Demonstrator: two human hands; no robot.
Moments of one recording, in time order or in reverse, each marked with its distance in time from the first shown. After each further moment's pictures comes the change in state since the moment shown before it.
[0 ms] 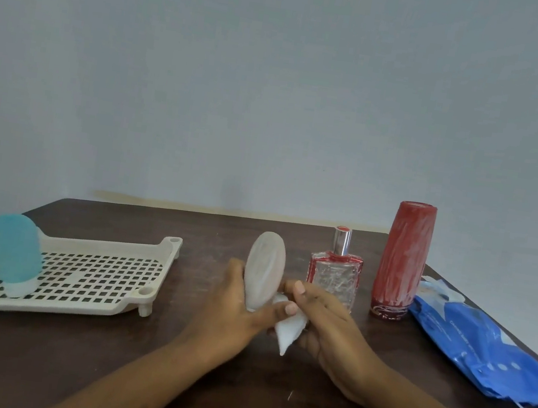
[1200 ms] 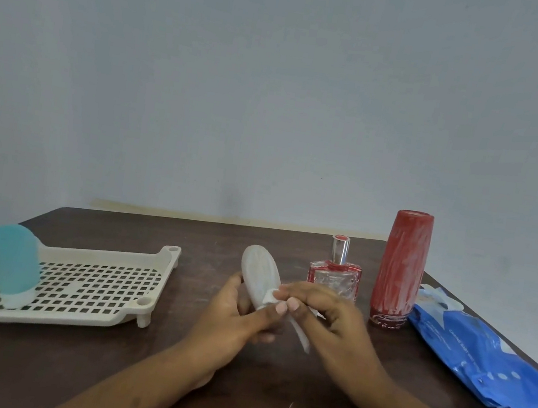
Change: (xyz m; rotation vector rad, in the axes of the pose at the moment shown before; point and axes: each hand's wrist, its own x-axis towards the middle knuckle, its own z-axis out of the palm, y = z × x) left_hand 0.002 -0.002 0.005 -0.676 -0.127 -0.171; right_hand 0.004 -0.003 -0.013 -0.704 0.161 -0.428
